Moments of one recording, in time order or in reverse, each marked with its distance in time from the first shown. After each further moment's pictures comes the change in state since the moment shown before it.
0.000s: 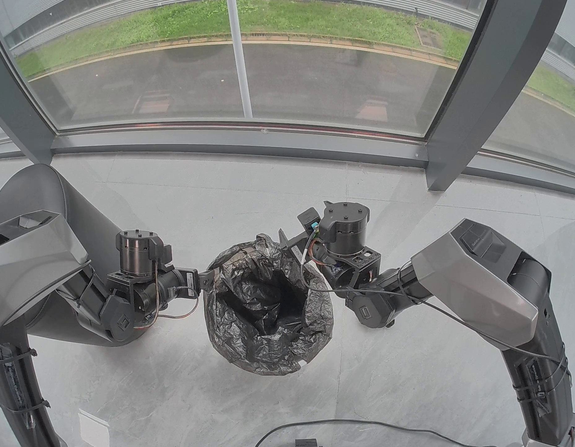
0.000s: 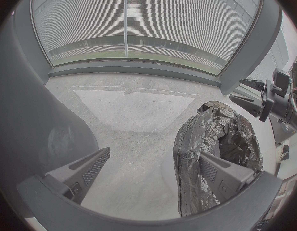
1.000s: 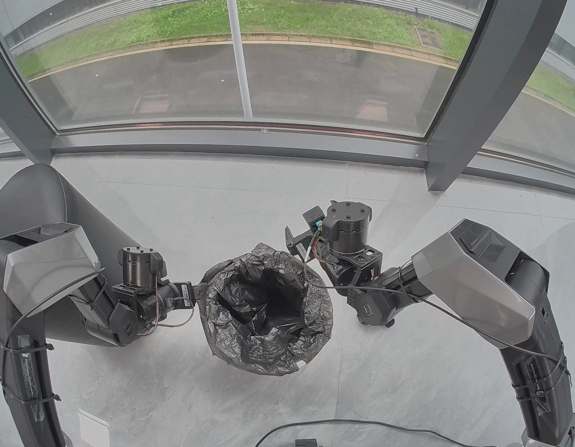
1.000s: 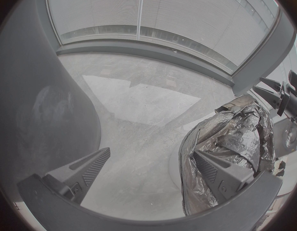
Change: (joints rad) left arm 0.062 0.131 -0.020 -0.033 -0.023 -0.100; right arm -0.016 0.014 -0.017 0.000 -0.033 0.008
